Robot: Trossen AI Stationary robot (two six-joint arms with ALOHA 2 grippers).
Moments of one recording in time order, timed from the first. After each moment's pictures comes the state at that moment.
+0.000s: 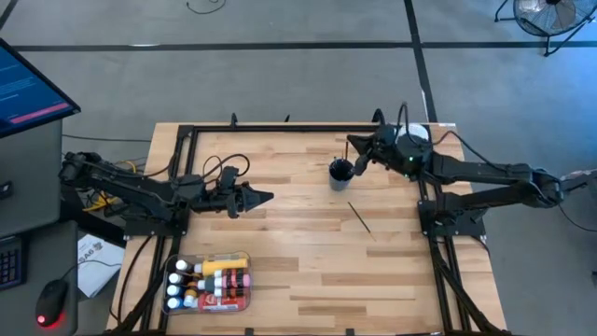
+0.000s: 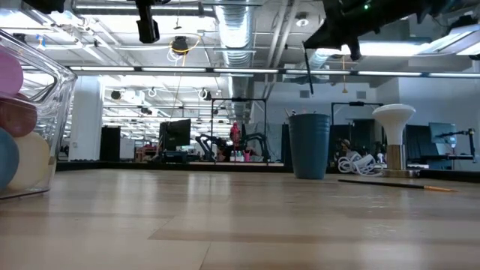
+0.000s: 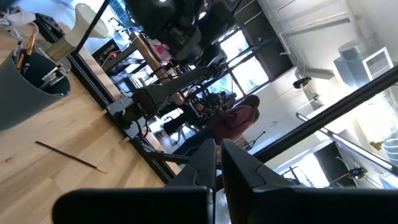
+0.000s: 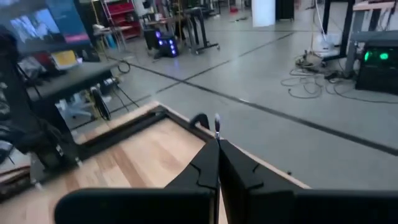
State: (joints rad) left arm -0.20 1.02 0.53 0.61 -0.28 -0.95; right arm -0.24 0.99 0.71 0.12 0.38 0.25
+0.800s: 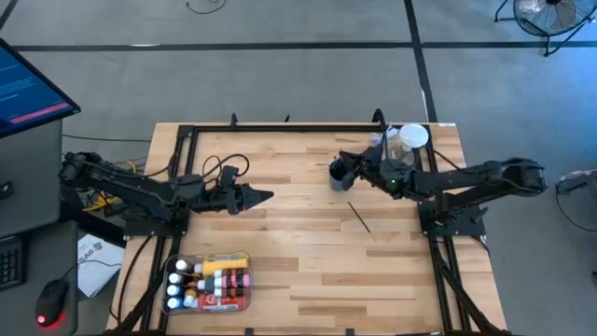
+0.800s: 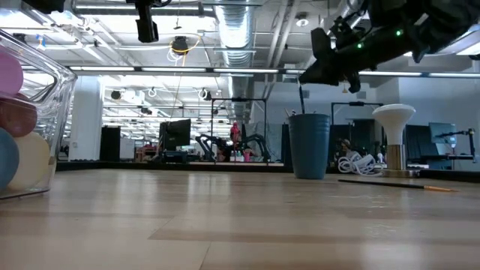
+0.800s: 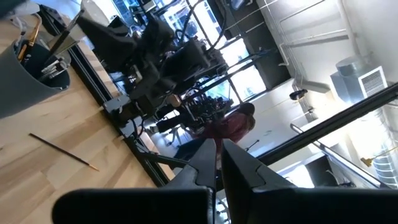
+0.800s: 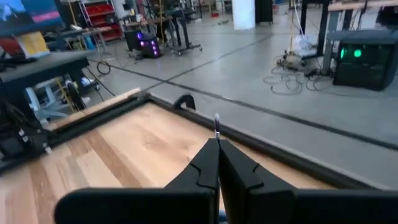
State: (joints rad) left arm -0.20 1.02 0.53 0.61 -0.30 -1.03; right arm -0.12 1.20 0.47 0.56 0.59 0.26
